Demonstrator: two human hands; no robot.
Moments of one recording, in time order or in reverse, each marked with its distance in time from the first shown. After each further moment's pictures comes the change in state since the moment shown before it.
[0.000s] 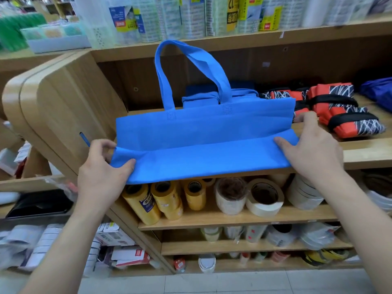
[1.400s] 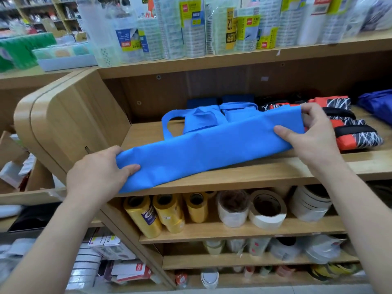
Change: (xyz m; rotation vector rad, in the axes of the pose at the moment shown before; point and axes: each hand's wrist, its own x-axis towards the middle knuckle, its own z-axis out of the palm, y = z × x) left_hand 0.025 0.035 -0.025 0.709 -0.187 0.111; right_hand 0.027 -0.013 -0.011 0.896 0.019 -0.087
